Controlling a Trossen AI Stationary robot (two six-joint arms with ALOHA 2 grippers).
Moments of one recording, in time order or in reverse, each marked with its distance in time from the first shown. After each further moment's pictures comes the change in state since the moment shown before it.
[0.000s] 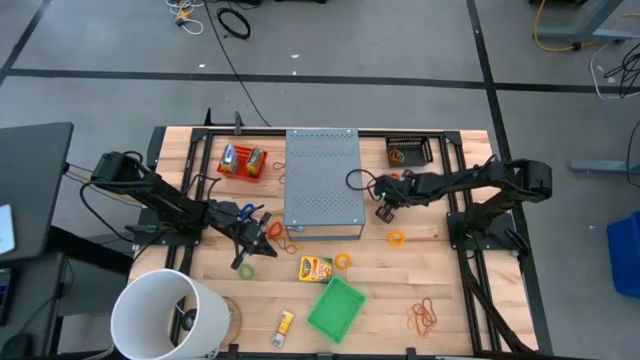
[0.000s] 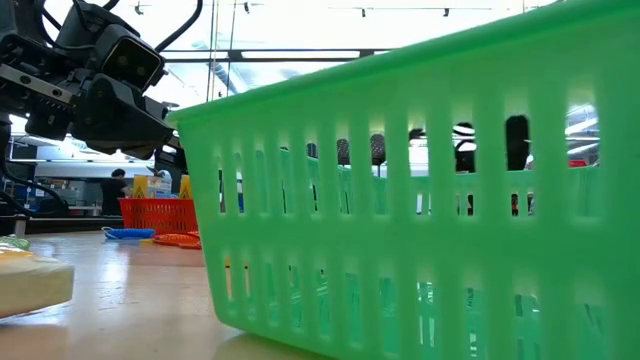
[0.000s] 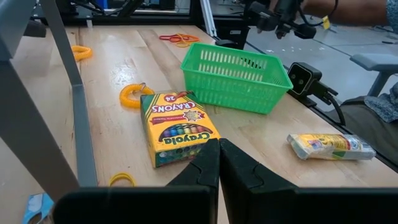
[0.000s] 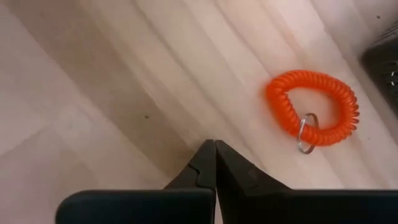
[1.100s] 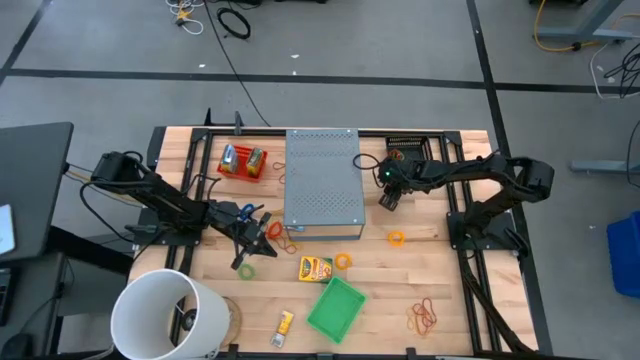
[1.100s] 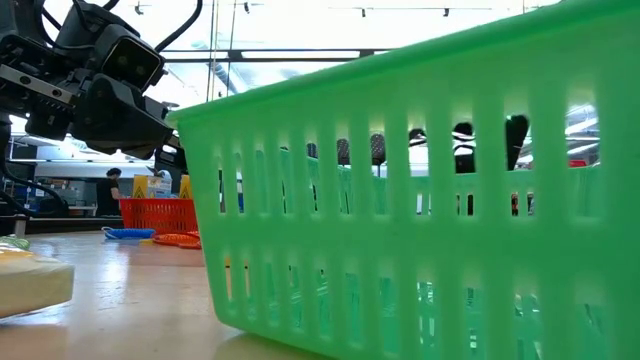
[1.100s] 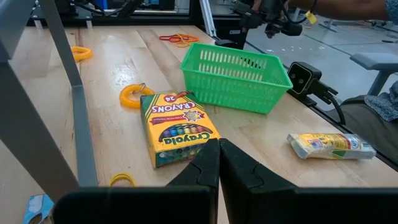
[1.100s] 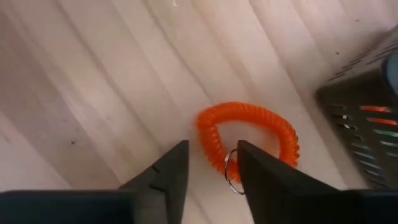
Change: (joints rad) left arm 0.000 0.000 0.000 0.000 0.001 0.004; right arm -0.209 -0.001 0.001 0.068 -0.099 -0.282
